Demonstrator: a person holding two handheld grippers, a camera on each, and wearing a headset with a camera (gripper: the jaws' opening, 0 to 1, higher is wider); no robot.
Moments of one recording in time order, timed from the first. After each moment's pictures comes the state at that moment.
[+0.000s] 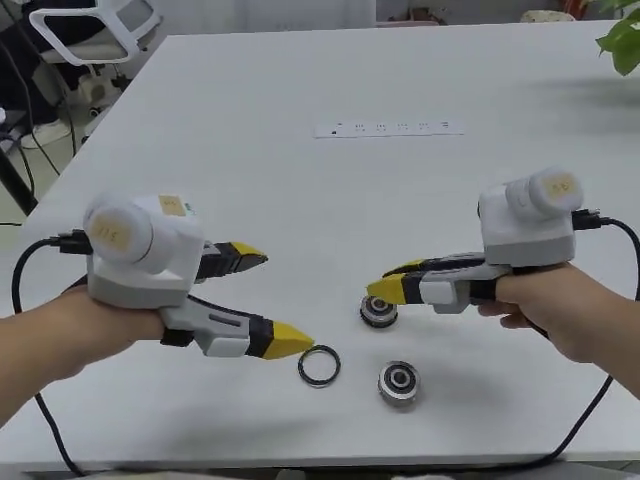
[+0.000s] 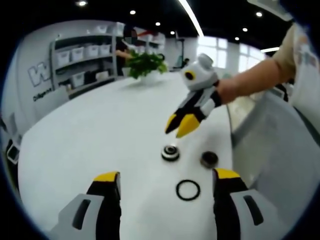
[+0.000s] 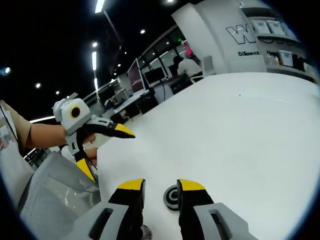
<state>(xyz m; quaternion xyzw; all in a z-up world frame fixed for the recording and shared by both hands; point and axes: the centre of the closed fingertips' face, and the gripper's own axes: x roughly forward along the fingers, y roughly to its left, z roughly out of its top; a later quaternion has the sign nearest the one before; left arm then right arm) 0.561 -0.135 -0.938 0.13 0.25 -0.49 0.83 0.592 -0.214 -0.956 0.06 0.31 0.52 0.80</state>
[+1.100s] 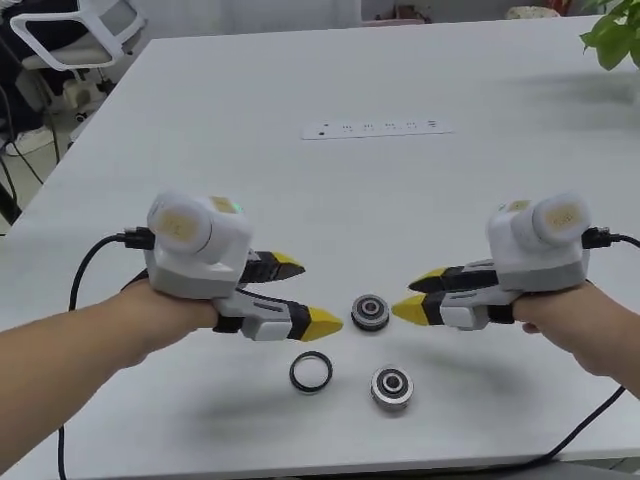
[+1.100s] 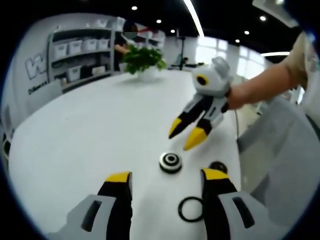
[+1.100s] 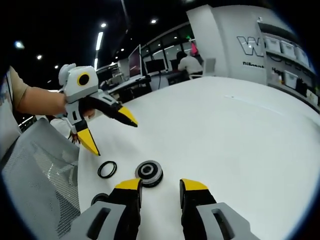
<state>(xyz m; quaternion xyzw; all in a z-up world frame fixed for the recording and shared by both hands) 0.588 -0.173 -0.965 0.11 0.27 -0.50 0.82 0.598 -0.244 -0.996 -0.05 0.30 0.51 0.81</state>
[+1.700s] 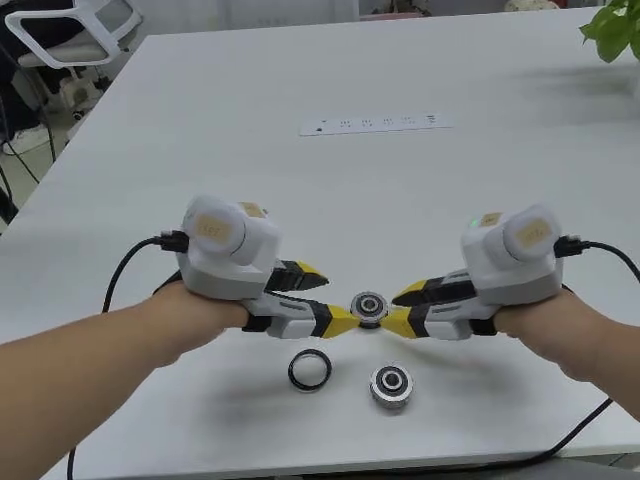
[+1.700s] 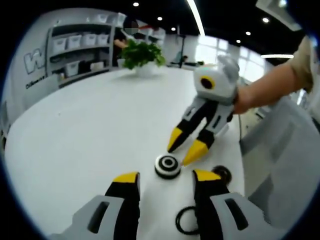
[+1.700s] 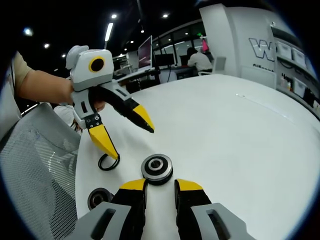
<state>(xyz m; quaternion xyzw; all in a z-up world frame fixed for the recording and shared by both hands) 0.595 -0.195 -0.984 0.10 0.28 -0.51 0.81 0.594 -0.233 -1.016 -0.09 0.30 0.53 0.78</state>
